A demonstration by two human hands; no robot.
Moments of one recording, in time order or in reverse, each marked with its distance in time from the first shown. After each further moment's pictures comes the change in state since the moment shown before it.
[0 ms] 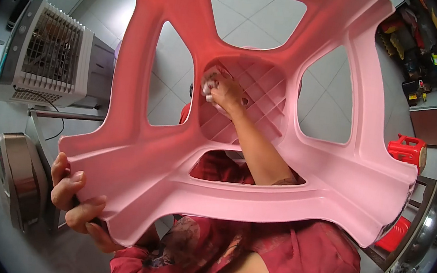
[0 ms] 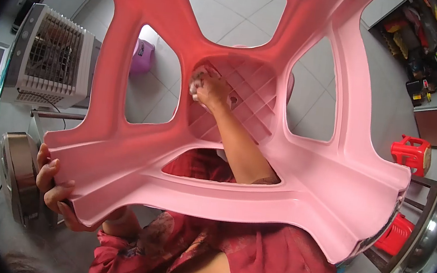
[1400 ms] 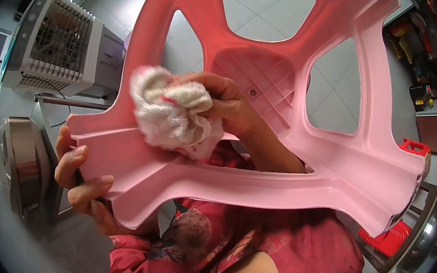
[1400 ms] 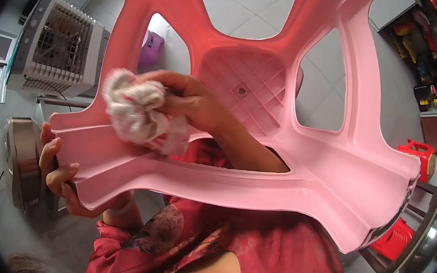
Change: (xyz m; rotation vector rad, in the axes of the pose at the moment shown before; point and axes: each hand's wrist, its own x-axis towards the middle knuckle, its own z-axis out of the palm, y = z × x) left_hand 0.003 0.013 0.002 0.000 -0.049 -0.015; right_hand -0.104 -0.135 -0.137 1.743 -0.809 -0.438
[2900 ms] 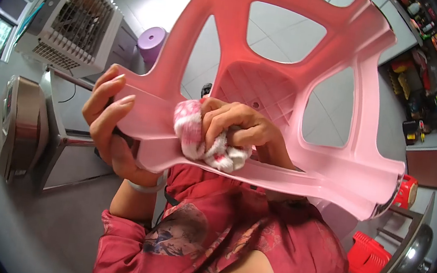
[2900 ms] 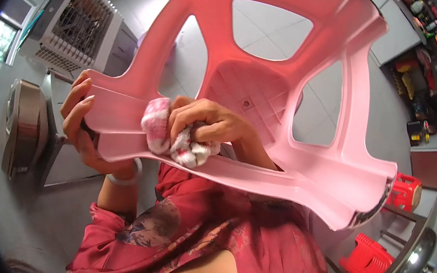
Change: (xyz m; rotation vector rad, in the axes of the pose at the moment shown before) left_hand 0.010 -0.007 0.025 -0.216 0.140 -0.032; right_hand -0.006 -0.026 0.011 -0.615 -0.613 -0.034
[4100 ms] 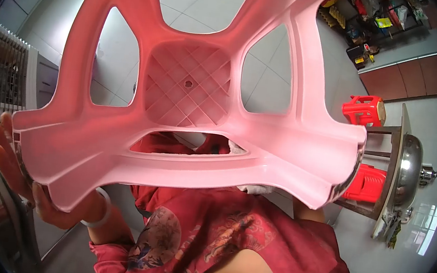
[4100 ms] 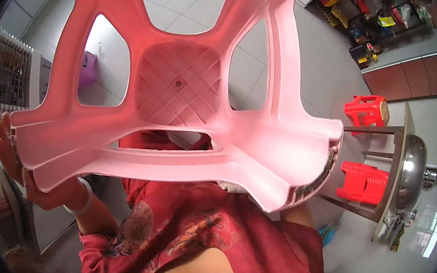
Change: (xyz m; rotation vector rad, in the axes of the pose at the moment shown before) left_hand -0.027 -0.018 -0.033 0.402 -0.091 0.238; right_hand -0.229 -0.095 0.089 -0.019 1.567 0.461
